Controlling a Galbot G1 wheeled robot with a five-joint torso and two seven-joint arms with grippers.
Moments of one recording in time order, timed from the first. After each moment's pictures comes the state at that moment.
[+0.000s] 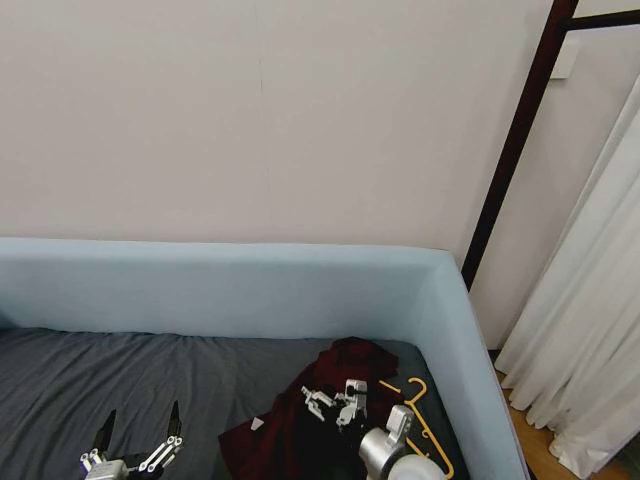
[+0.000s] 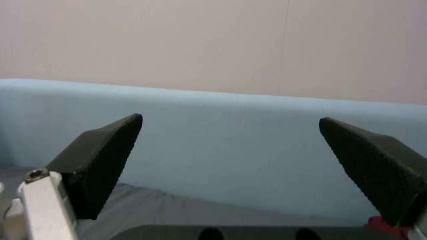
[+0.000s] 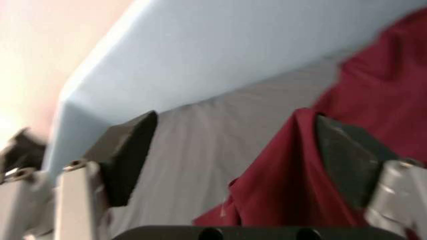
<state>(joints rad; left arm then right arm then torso) 1.85 -1.51 -0.72 -2.10 -0.21 -0.45 -0.03 -0.95 1.08 -0.22 1.76 1.21 -0.05 0.26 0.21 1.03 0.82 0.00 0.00</state>
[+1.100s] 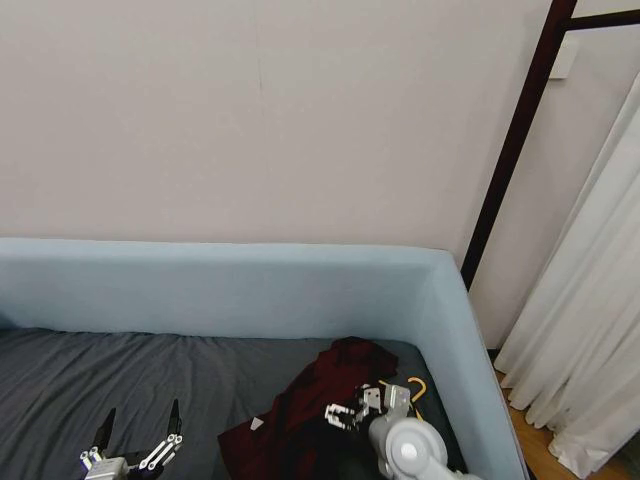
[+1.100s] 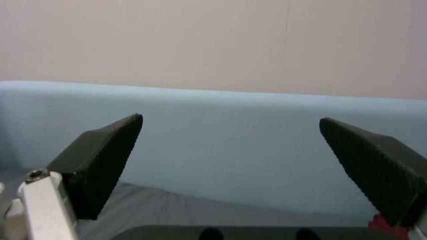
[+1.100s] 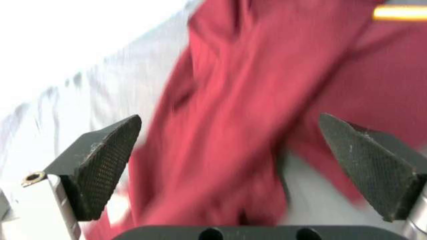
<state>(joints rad) 1.85 -1.50 -0.71 -2.10 -0.18 -0.44 -0.05 -0.82 1.21 -0.10 1.60 1.37 -0.41 0.71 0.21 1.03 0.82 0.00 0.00</state>
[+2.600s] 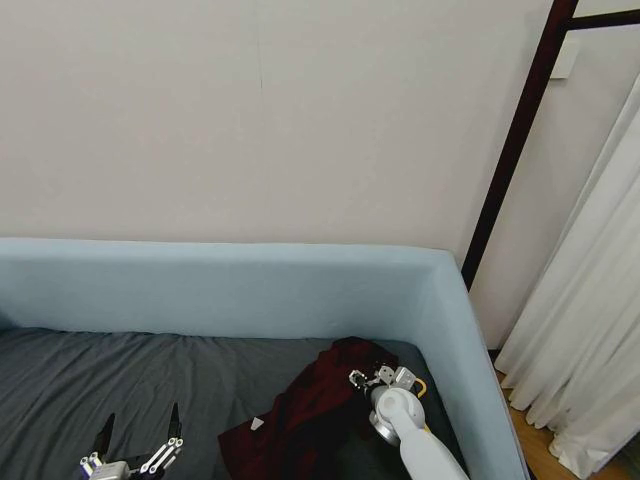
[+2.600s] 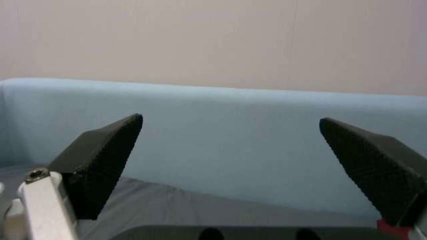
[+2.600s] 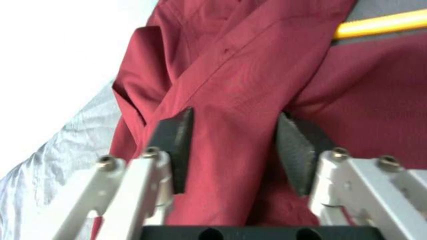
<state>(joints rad) 1.85 -1.52 -0.71 -2.09 -0.16 -0.44 -0.07 -0.78 1.46 0.14 1.17 1.13 -0.31 0.48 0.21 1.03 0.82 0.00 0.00</state>
